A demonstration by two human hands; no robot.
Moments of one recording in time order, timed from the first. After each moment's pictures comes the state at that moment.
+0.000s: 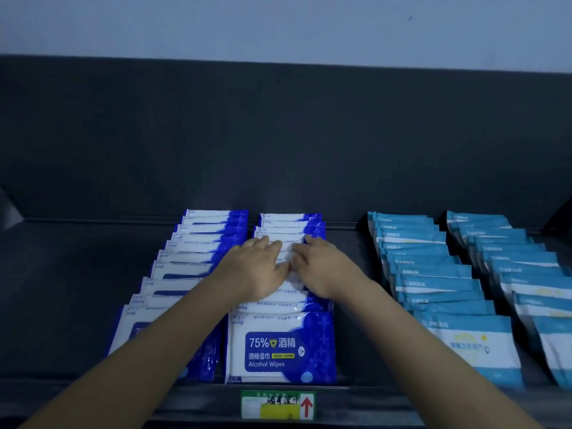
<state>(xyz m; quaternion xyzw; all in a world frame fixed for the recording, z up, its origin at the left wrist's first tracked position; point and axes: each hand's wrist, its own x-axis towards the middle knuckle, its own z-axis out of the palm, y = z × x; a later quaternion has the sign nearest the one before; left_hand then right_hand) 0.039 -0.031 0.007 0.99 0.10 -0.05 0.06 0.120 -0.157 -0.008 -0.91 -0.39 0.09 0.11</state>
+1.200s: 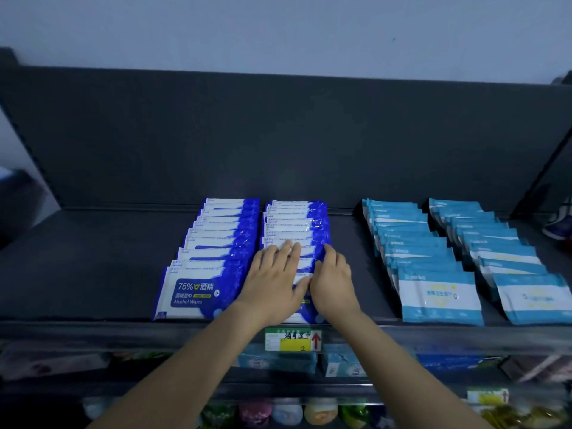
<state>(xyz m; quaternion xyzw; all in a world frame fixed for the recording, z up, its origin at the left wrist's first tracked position) -0.040 -0.070 -0.035 1.00 0.05 0.05 0.01 0.025 -0.183 -0.051 -0.93 -0.20 -0.01 0.32</state>
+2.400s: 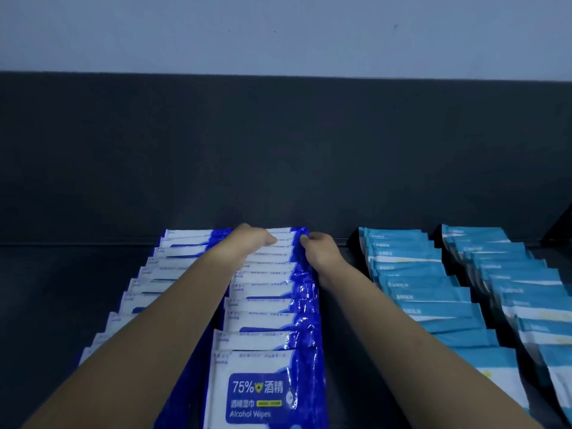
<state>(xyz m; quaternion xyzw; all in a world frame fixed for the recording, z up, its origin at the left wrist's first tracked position) 0.137 -0.002 0.012 0.77 0.34 0.01 0.54 0.192 -0.131 -0.020 -0.76 -0.05 0.19 0.62</state>
